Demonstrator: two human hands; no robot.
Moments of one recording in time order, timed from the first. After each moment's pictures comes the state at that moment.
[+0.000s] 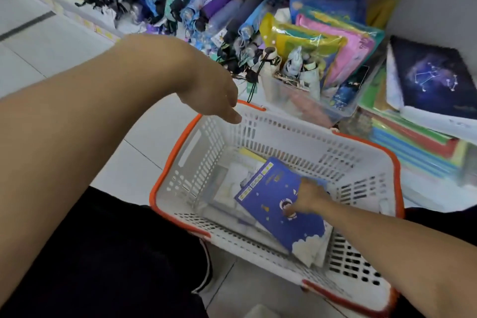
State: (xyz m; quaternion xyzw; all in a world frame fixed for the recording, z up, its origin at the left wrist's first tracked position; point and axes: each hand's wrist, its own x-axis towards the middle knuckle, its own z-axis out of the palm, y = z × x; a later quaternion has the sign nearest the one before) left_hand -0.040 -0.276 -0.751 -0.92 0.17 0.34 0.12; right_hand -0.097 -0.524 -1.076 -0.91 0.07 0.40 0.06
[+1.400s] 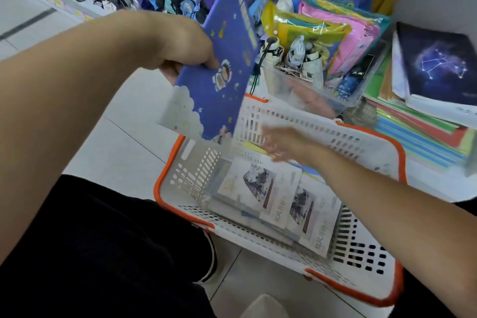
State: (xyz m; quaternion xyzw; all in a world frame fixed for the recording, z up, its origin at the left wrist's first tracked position) left_hand -0.011 -0.237 -0.759 -0.94 -0.08 0.23 -0.25; right_hand -0.028 -0.468 -1.005 -0.75 0.07 0.38 0.53
